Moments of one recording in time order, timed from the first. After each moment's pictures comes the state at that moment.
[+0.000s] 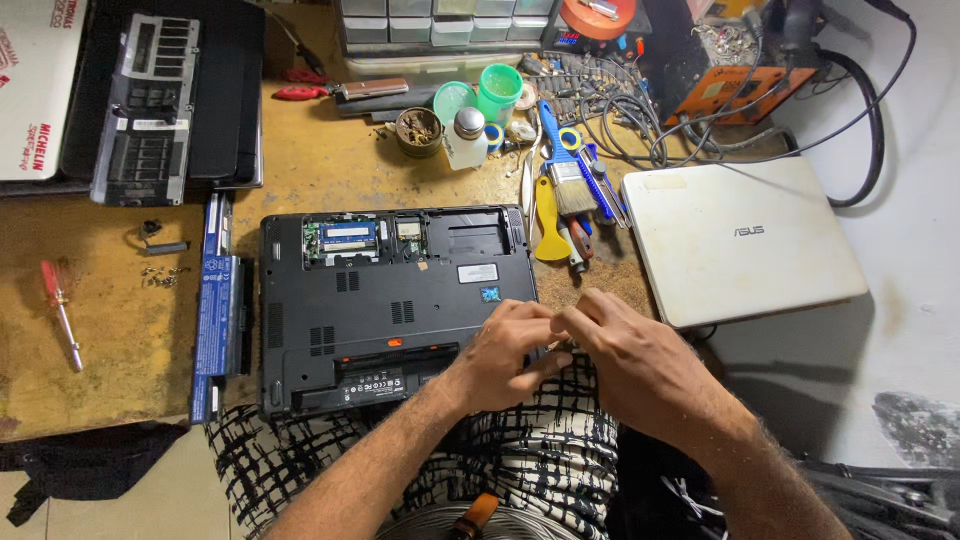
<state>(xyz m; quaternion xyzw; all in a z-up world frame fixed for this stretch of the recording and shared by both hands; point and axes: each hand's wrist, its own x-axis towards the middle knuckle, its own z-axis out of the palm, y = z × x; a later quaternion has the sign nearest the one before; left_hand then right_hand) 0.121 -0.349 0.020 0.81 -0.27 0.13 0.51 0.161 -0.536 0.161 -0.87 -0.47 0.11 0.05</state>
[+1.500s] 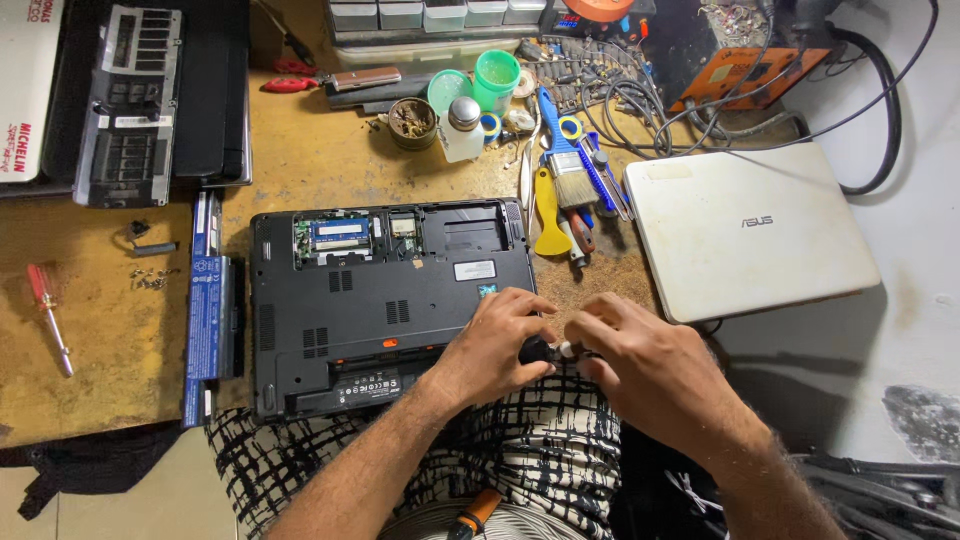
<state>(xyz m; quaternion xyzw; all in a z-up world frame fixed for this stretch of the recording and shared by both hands) 0.127 -0.341 0.026 0.89 -0.21 0.03 0.41 0.158 -0.542 0.166 -0.91 -0.41 0.10 0.02</state>
